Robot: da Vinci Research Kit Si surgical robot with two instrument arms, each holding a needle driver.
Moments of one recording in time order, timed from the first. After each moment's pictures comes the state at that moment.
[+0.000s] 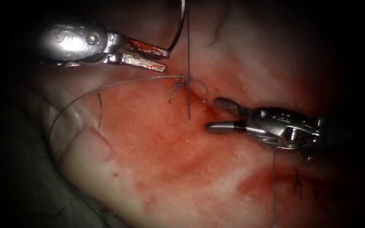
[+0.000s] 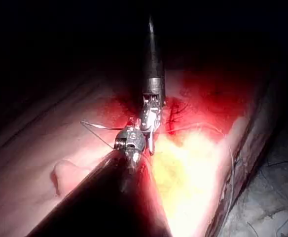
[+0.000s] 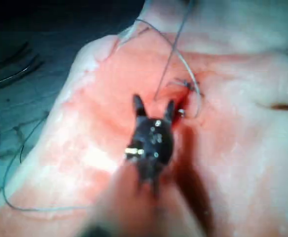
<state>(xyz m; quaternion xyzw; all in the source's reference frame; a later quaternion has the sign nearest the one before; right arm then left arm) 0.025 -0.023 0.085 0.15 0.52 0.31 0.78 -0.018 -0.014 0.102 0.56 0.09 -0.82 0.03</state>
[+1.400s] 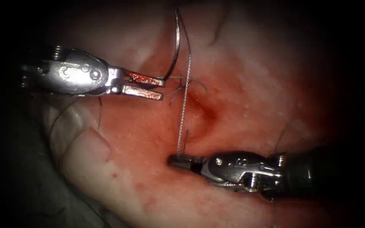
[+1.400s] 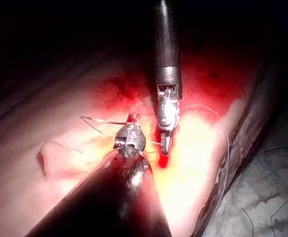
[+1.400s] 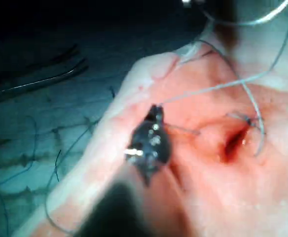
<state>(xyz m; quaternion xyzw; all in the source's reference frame) 0.031 -0.033 0.081 0.21 0.50 0.24 0.81 -0.018 -0.018 0.108 0.58 0.13 -0.81 0.04</state>
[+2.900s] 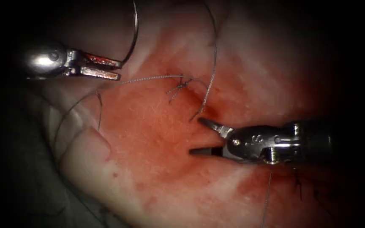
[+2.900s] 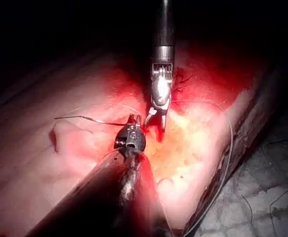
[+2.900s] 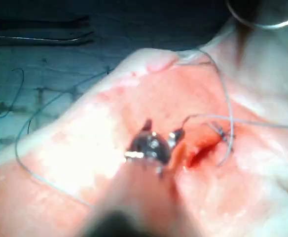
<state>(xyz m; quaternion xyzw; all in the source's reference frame) 0.028 -0.026 0.085 0.04 0.48 0.20 0.85 -0.012 -0.016 0.109 0.54 0.13 -0.83 0.00</state>
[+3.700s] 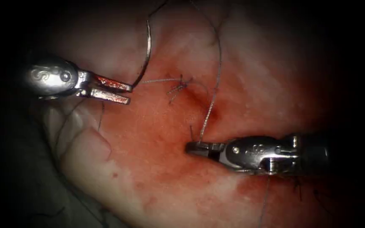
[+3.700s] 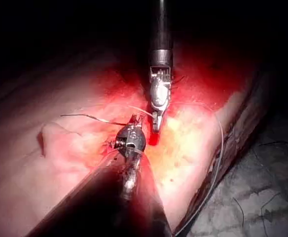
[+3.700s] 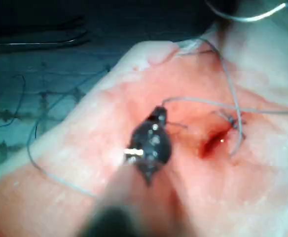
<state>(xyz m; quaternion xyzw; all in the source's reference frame) 0.027 -0.030 0.083 0.14 0.50 0.23 0.82 -0.014 -0.020 0.109 0.56 0.19 -0.80 0.05</state>
